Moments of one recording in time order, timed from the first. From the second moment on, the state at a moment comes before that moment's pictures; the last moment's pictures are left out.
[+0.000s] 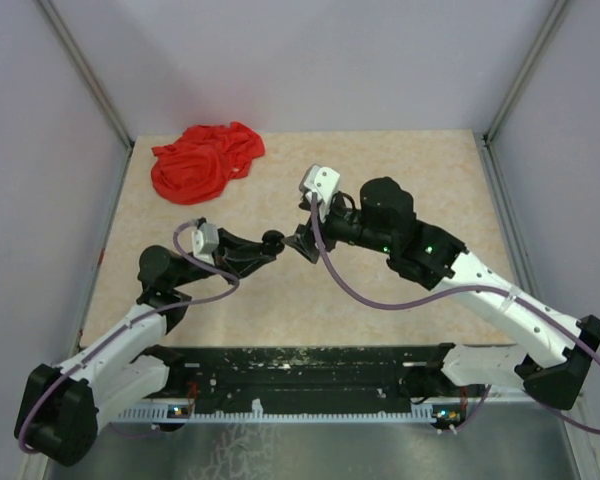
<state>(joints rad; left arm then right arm) -0.42 0.91 0.39 0.87 0.85 -0.24 0.91 1.15 1.26 -0.31 -0.17 -0.17</state>
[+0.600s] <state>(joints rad) -0.42 0.96 0.39 0.96 1.05 -0.29 0.86 1.21 1.24 -0.37 -0.48 -0.22</state>
